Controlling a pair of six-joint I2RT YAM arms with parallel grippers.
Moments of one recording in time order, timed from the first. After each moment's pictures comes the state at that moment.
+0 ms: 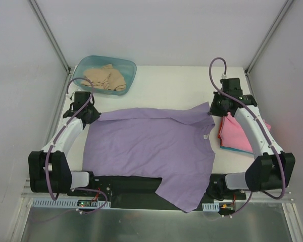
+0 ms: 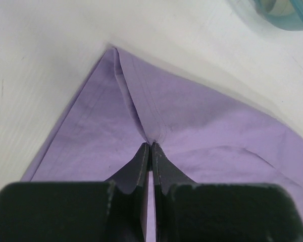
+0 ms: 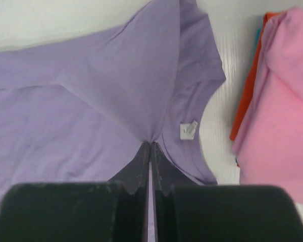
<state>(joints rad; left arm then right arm) -0.01 1.31 0.86 -0.41 -0.11 -0.63 0.14 1.39 1.24 -0.80 -0.03 0.35</state>
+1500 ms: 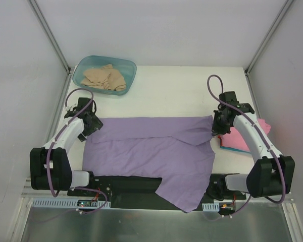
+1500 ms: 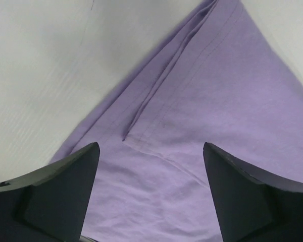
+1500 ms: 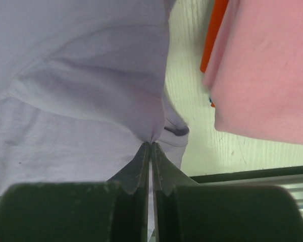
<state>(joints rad) -0.01 1.32 0.83 -0.72 -0.27 -0.73 0.15 1.30 1.05 -1.02 0.04 0.34</state>
